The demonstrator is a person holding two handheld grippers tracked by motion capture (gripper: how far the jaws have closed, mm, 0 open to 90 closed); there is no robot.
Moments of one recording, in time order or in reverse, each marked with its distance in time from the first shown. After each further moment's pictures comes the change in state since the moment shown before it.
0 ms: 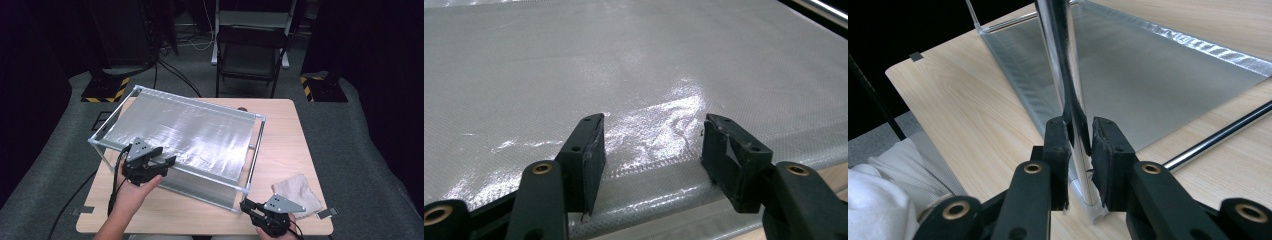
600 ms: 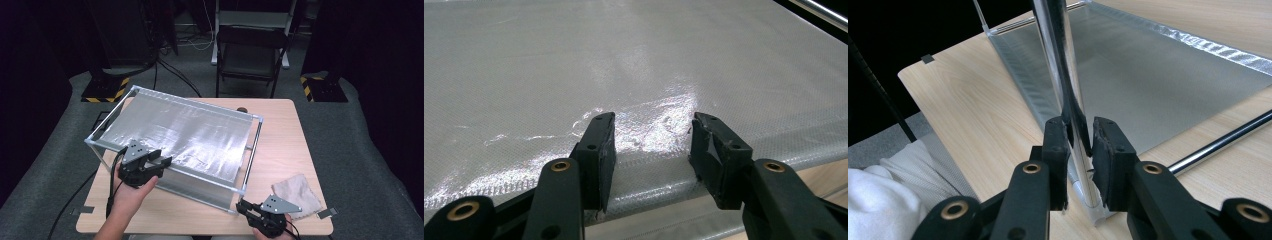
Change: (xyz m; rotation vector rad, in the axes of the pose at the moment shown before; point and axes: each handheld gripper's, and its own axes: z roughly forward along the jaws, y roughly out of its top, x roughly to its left) left arm 0.000 -0.005 -0.007 -0.009 0.013 -0.026; right arm 0.005 0.000 0.006 -0.007 0.032 0.001
